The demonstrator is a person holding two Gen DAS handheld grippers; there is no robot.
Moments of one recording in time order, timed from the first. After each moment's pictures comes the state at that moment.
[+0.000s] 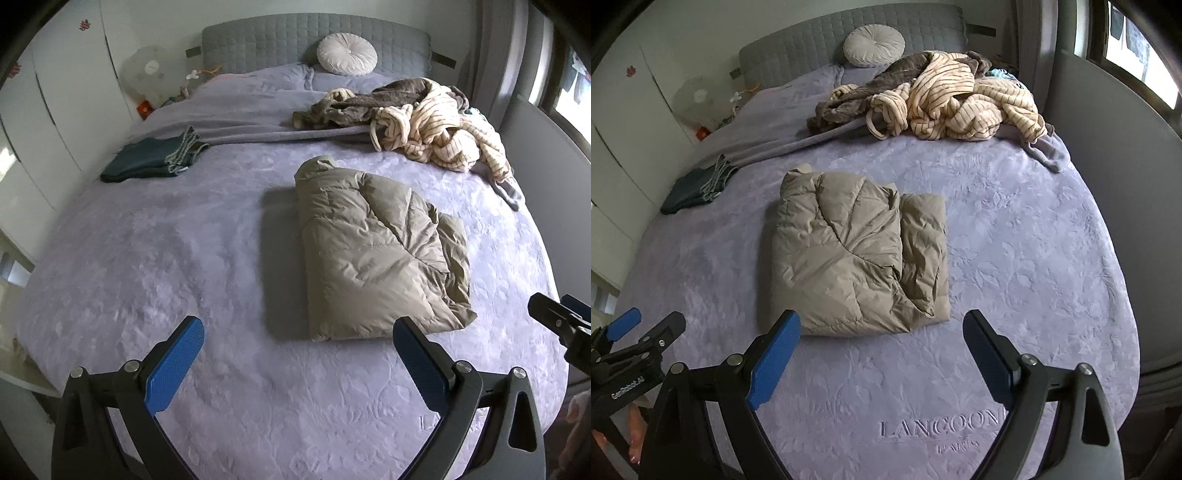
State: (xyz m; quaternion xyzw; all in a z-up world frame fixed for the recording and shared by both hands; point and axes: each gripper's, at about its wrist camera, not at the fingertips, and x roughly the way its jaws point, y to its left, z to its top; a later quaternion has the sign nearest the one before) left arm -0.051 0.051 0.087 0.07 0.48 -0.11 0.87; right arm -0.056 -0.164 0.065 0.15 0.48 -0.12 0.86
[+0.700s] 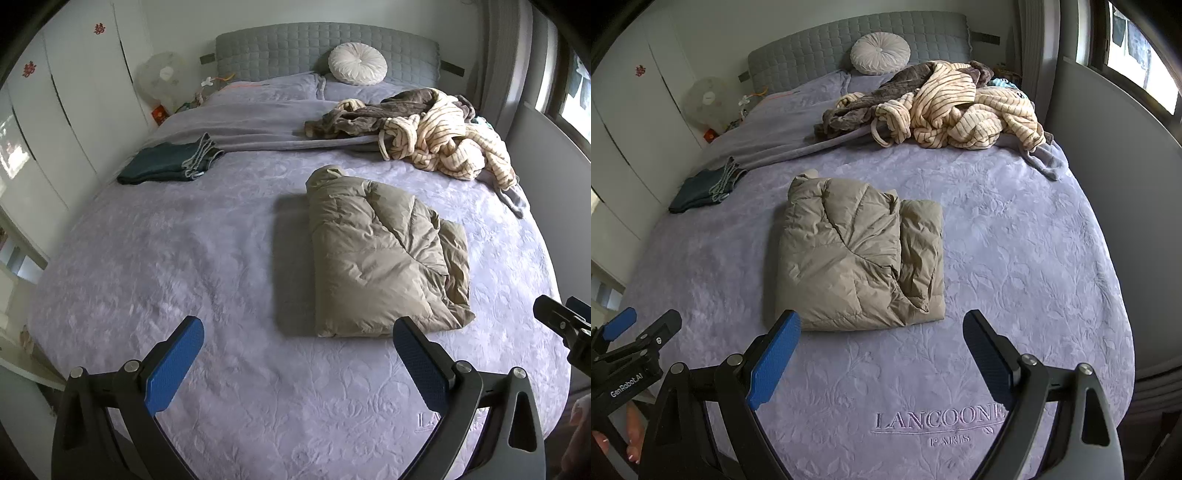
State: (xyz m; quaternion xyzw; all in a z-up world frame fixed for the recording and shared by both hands) left arm -0.072 0.056 0.105 0.07 0.46 -0.09 0.88; right arm -0.075 -0.164 0.080 0.14 0.47 -0.12 0.86
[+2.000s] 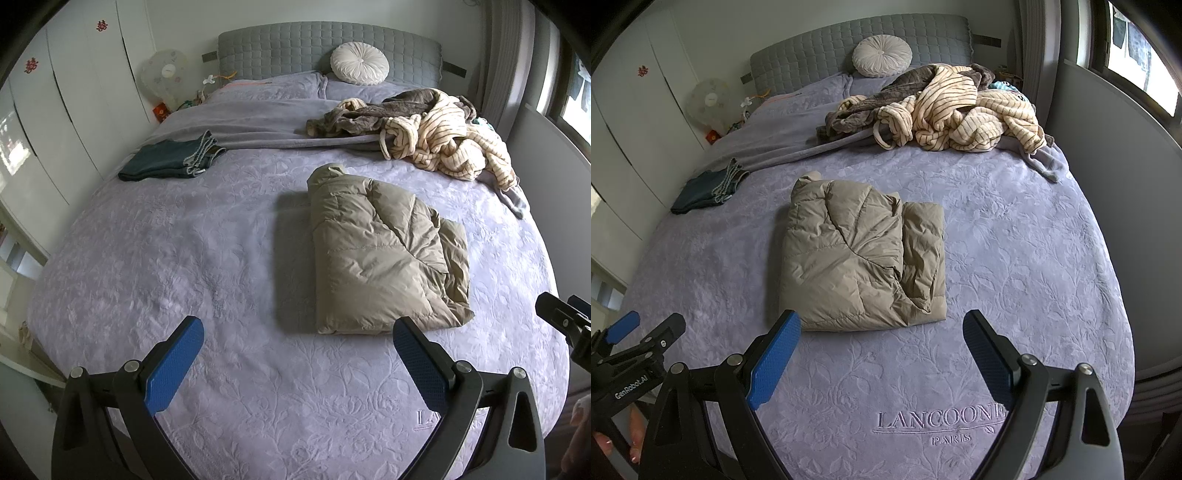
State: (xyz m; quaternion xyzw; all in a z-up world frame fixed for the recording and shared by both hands) left arm -0.076 0.060 0.104 0.06 0.47 -0.08 0.88; right arm -0.078 -0.161 0.082 0.14 0.47 -0.12 0.86
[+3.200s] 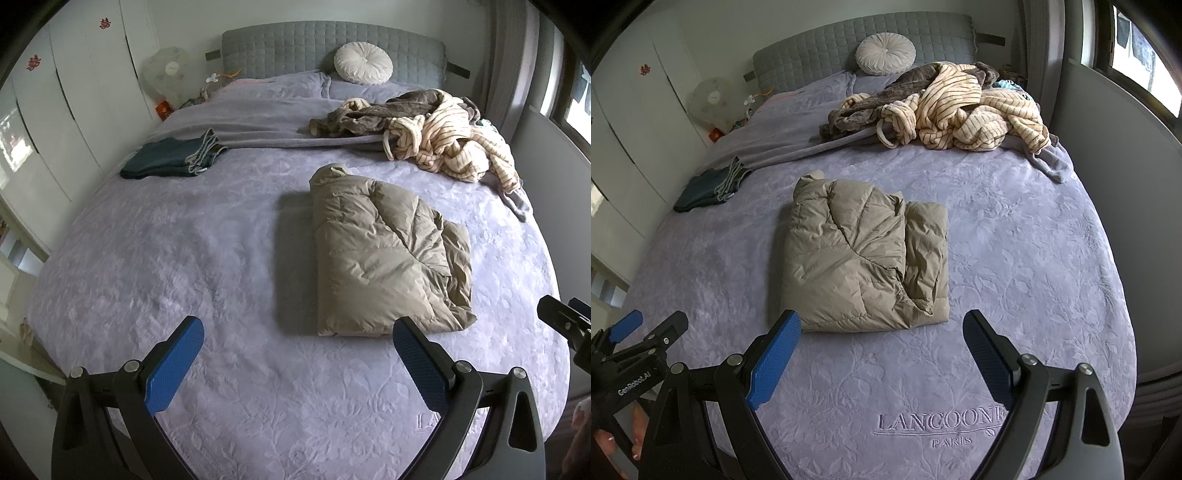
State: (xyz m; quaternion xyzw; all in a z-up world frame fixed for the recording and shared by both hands) left arm -0.075 0.060 0.100 0.06 0.47 -0.08 0.88; right arm -0.078 -0.159 0.081 0.15 0.47 -0.12 0.86
